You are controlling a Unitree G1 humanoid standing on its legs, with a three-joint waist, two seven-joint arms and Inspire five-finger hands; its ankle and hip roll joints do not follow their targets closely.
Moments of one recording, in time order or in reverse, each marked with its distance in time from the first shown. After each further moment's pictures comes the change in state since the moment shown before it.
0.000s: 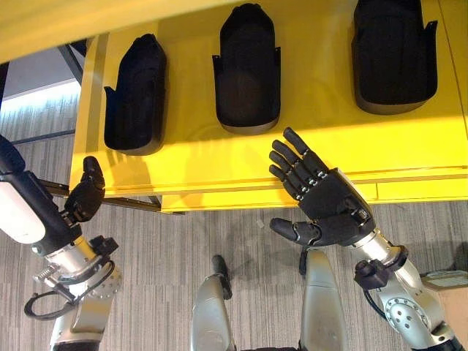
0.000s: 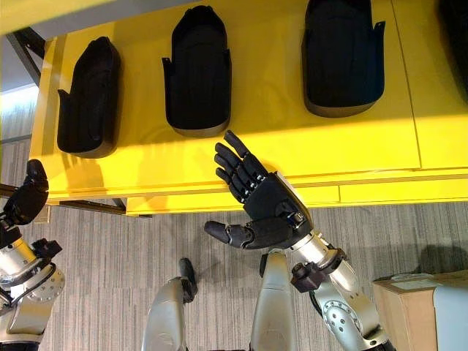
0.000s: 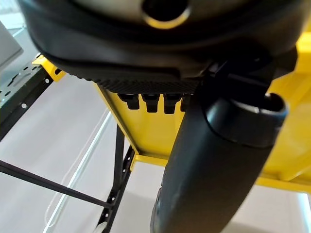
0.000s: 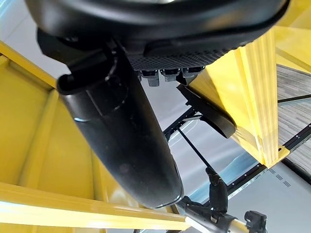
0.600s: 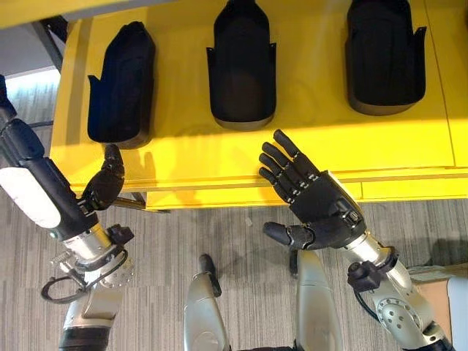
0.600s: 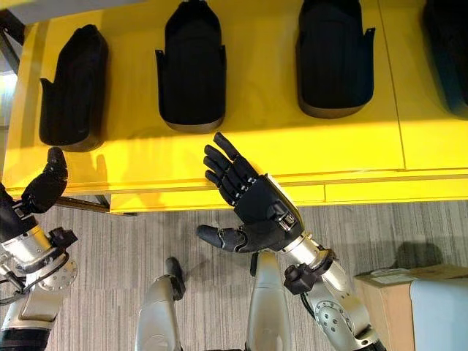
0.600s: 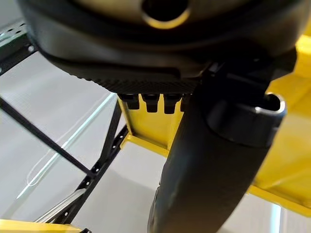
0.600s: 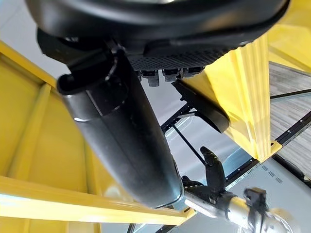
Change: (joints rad) left arm 0.002 -0.003 -0.049 -0.015 -0.004 -0.148 -0.004; right arm 0.000 0.050 0.023 0.000 0.000 0.015 0.030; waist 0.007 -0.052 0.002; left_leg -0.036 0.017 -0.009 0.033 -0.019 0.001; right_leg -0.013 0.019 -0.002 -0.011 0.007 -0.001
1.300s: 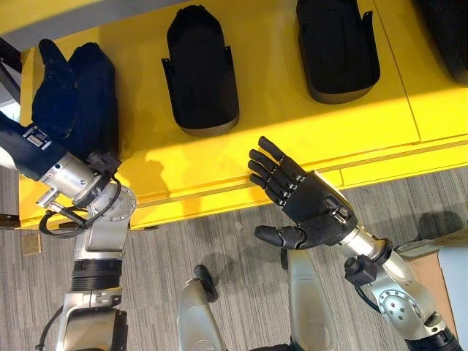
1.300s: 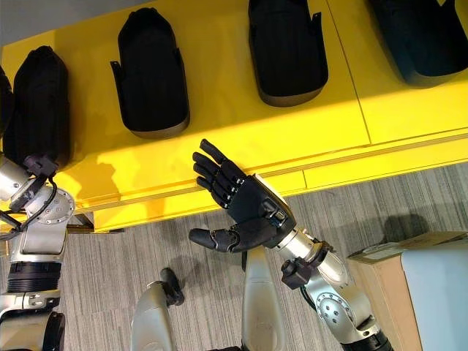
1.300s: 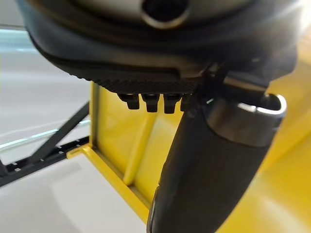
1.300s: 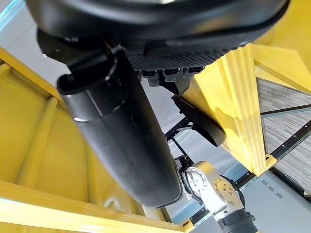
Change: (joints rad) left arm -0.534 -0.001 -0.025 0.122 -0.182 0.041 0.116; right arm -0.066 -0.030 0.008 -0.003 0.001 0.124 0.001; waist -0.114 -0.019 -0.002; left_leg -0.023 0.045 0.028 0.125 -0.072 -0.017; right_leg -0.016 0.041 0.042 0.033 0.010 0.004
